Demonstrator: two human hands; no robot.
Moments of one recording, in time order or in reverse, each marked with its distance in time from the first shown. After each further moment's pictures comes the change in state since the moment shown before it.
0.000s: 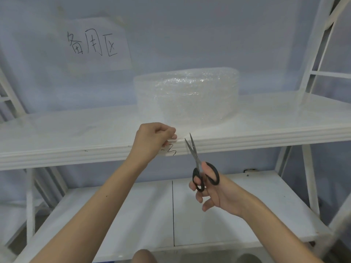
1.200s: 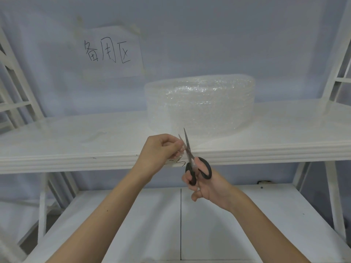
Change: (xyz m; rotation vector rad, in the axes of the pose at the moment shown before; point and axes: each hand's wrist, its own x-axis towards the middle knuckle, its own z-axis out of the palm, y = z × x) left_hand 0.004 -0.009 -0.003 -0.128 -0.069 -0.056; right_hand 0.062 -0.019 0.007 0.043 -0.085 -0.118
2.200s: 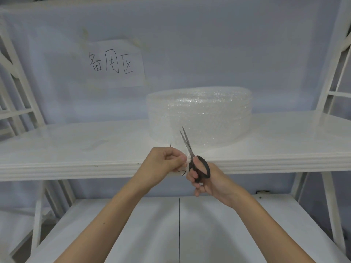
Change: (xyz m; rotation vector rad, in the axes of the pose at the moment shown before) left_hand -0.007 0.001 -0.004 0.045 -0.114 0.006; right_hand 0.001 -0.029 0.004 -0.209 0.085 -0.134
